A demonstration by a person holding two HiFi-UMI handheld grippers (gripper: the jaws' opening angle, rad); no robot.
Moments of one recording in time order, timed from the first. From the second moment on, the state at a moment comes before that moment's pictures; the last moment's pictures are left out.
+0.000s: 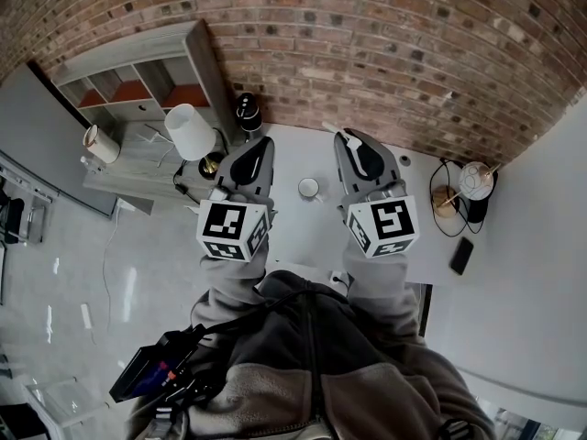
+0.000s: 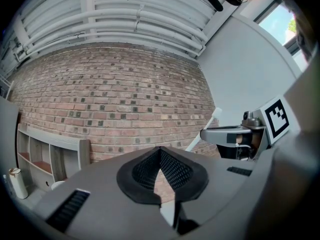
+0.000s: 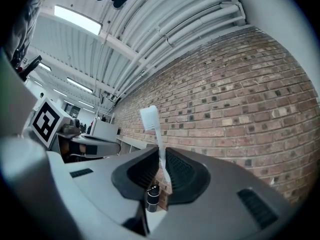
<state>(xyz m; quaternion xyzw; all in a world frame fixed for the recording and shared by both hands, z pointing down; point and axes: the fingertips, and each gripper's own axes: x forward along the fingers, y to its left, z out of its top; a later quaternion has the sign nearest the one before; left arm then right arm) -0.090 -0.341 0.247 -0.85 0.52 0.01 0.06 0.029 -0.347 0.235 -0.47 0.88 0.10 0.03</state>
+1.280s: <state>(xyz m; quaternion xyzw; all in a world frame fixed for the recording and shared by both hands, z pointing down) -0.109 -0.341 0.272 -0.85 0.53 0.01 0.03 0.014 -0.346 0.256 -0.47 0.88 0.09 0.01</state>
